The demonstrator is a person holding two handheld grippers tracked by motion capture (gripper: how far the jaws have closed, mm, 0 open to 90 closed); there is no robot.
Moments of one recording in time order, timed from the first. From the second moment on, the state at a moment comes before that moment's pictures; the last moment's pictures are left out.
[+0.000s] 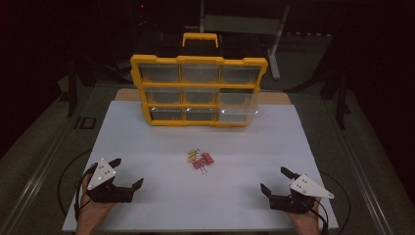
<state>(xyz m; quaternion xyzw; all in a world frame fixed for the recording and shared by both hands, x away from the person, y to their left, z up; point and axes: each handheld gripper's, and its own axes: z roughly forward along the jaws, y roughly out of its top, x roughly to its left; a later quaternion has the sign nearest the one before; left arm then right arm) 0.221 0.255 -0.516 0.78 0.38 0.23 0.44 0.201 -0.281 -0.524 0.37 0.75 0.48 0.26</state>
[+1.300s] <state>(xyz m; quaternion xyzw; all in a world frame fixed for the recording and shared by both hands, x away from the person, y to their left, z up) 0.256 0.200 -0.494 0.83 0.33 0.19 0.41 0.201 -0.276 -0.518 0.38 0.75 0.46 0.27</state>
